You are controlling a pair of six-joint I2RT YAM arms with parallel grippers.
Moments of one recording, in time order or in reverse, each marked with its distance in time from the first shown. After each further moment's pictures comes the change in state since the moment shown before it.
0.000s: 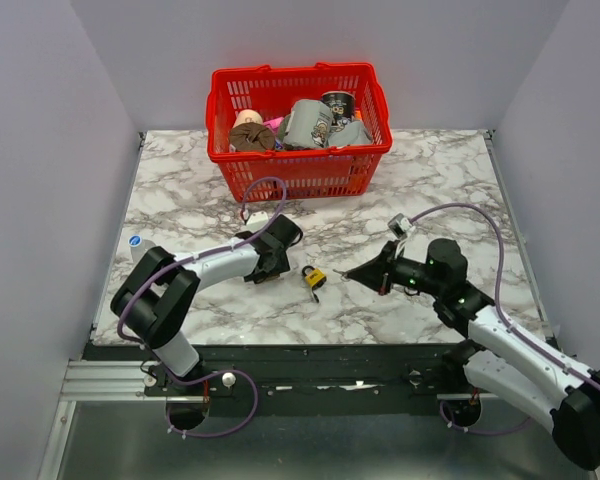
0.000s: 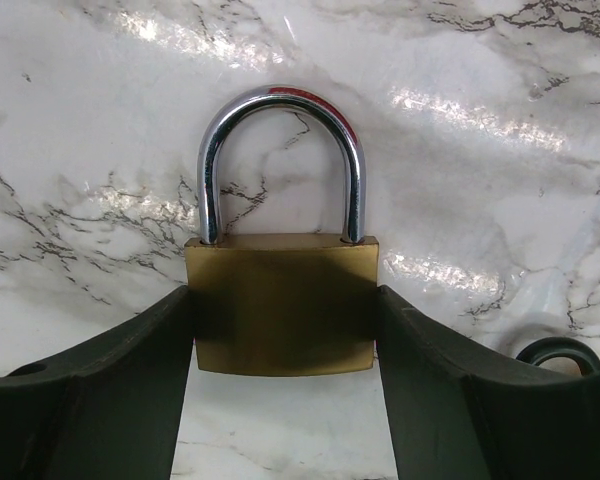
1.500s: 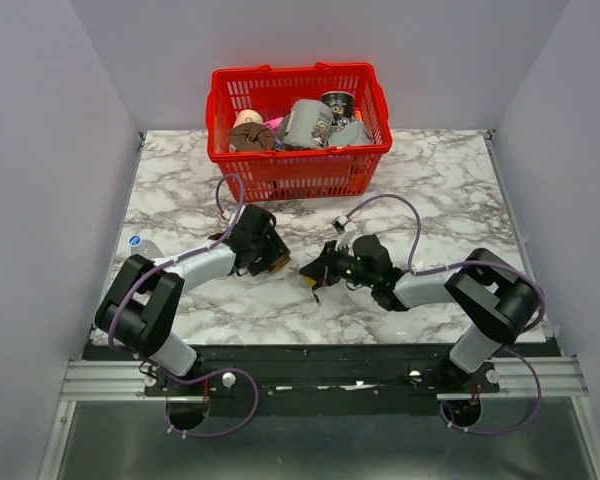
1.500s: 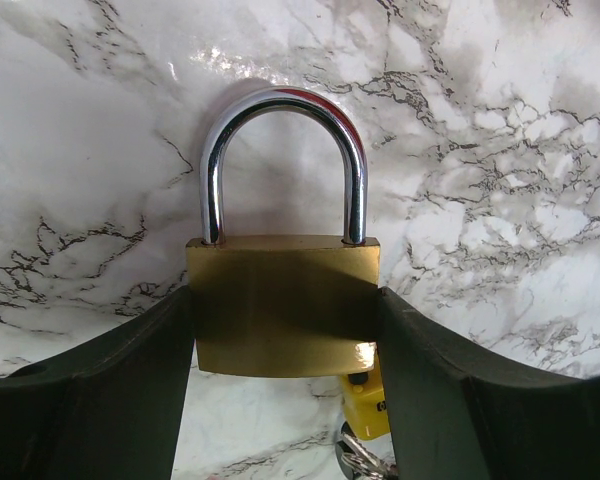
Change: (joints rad) left arm 0.179 -0.088 -0.115 0.304 0.375 -0.146; right arm 0.278 0.839 0.153 0.570 0.342 0.235
